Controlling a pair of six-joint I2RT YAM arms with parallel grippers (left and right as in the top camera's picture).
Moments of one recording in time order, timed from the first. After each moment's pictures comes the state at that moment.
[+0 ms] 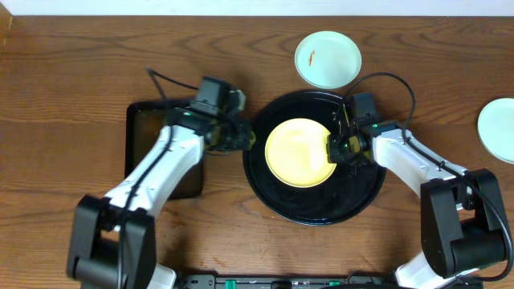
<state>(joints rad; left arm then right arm) -0.34 1.66 1.10 -0.59 0.35 -0.39 0.26 1.77 0.97 -0.51 -0.14 0.24</state>
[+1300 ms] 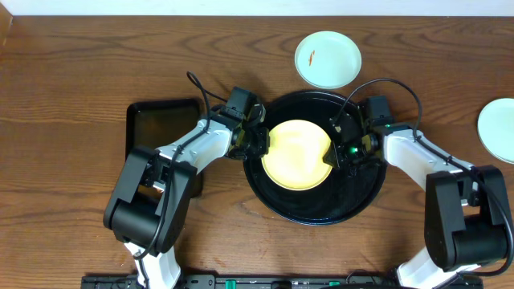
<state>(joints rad) -0.42 1.92 1.11 -0.43 0.39 -0.43 0.17 1.79 0.94 -0.49 -0.49 0.01</state>
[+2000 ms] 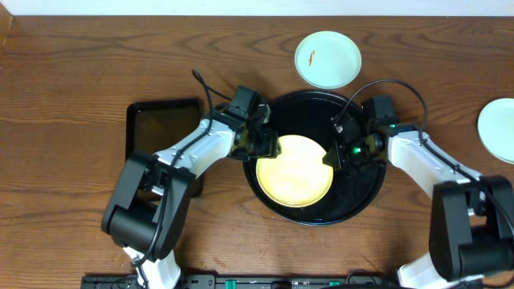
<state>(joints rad) -0.44 1.89 1.13 -0.49 0.39 -0.41 0.16 1.73 0.94 -0.57 -0.55 0.04</state>
